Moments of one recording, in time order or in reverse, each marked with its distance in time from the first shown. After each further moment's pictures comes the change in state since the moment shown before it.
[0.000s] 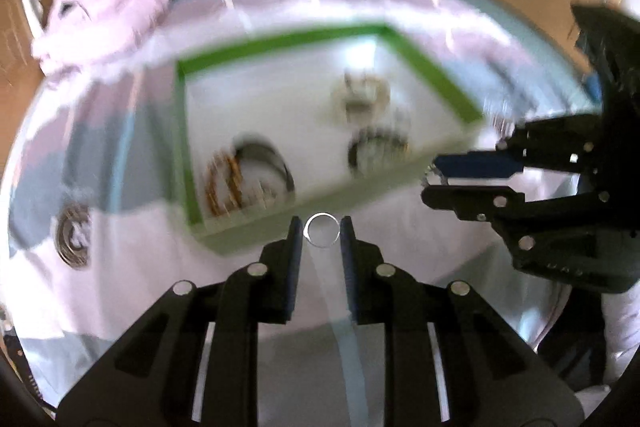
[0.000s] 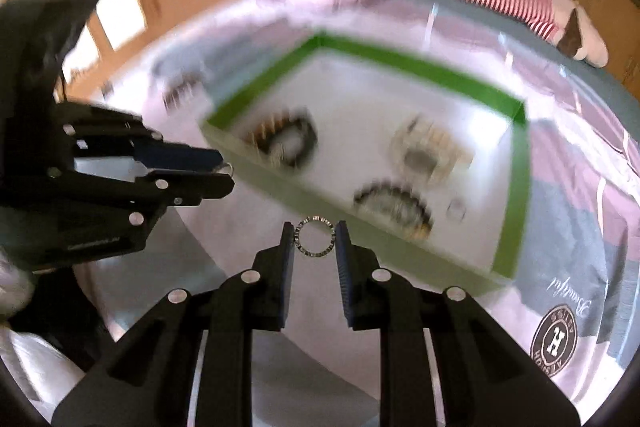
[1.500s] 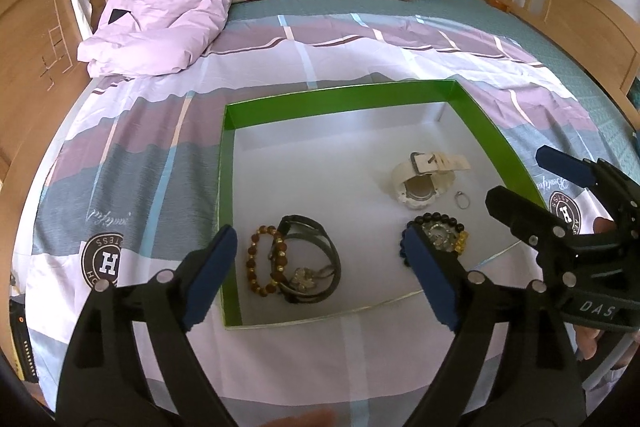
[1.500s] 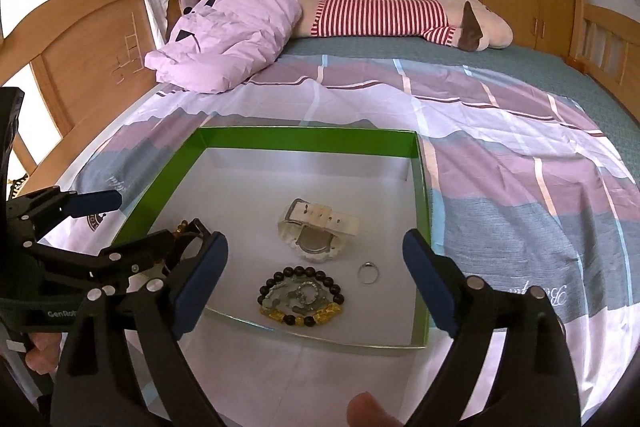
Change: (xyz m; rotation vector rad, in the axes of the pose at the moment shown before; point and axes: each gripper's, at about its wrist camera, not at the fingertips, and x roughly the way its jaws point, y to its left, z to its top) left arm 0.030 0.012 0.043 -0.119 -0.054 0.182; right arm -0.002 -0.055 0.012 0.252 -0.201 -0.247
